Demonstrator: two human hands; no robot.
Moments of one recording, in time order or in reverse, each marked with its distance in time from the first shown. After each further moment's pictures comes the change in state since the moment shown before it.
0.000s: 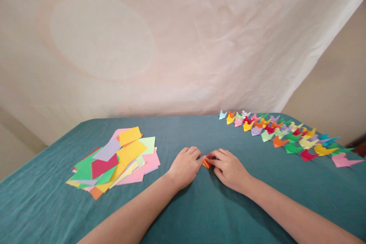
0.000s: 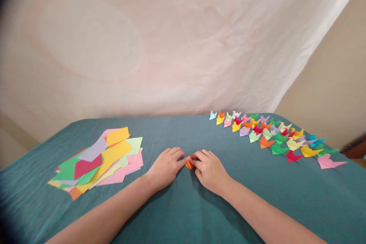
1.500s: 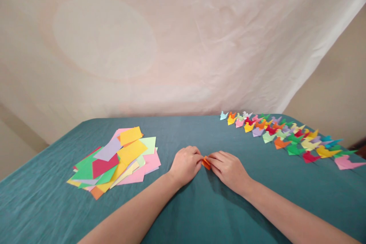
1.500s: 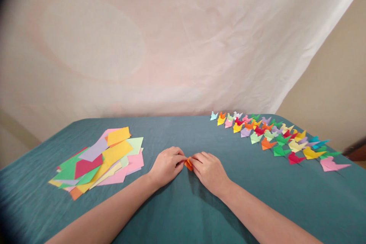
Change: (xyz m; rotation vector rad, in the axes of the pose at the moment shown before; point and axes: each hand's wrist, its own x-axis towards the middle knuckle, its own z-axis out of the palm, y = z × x) left_hand 0.003 -0.007 0.017 -0.217 0.101 -0.176; right_hand 0.001 -0.003 0.006 -0.049 0.081 0.004
